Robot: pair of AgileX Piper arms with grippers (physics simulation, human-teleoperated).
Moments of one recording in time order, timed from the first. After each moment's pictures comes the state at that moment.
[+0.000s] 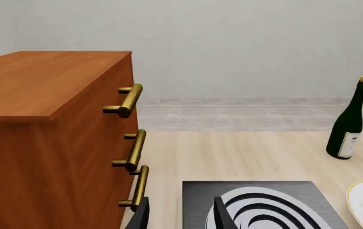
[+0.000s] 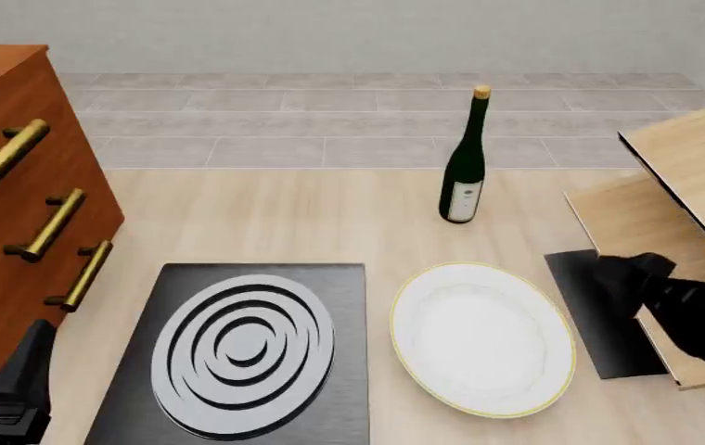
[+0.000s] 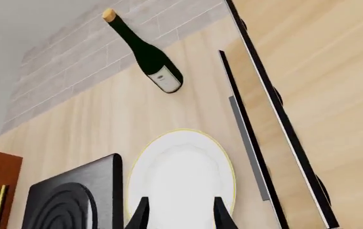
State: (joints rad) left arm 0.00 0.01 0.00 0.00 0.00; right arm 0.11 0.68 -0.47 0.39 0.55
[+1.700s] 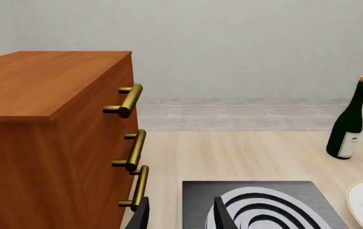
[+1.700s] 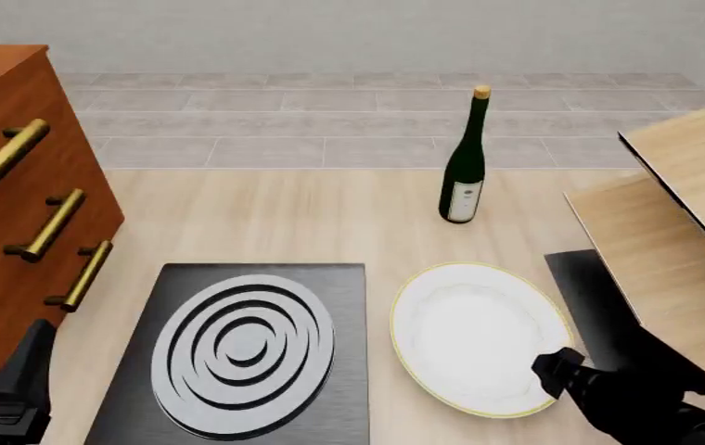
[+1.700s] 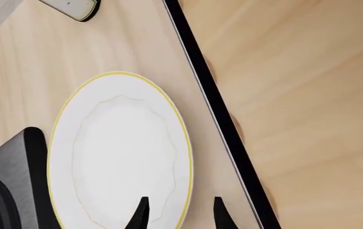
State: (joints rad) left arm 0.00 0.01 0.00 0.00 0.00; right arm 0.15 1.25 -0.11 -0.25 0.71
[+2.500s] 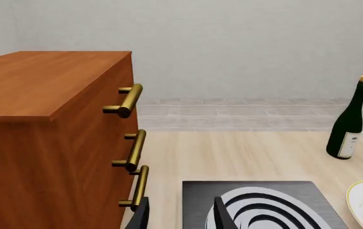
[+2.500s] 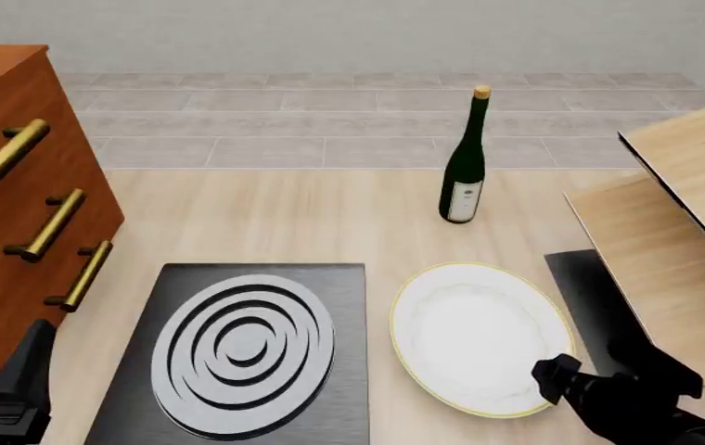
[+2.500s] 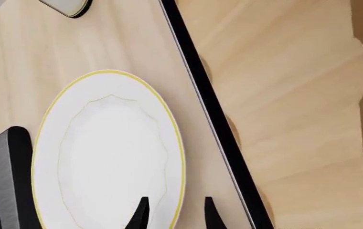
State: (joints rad) left arm 0.00 0.01 0.00 0.00 0.00; right arm 0.15 1.35 -0.08 -0.37 0.61
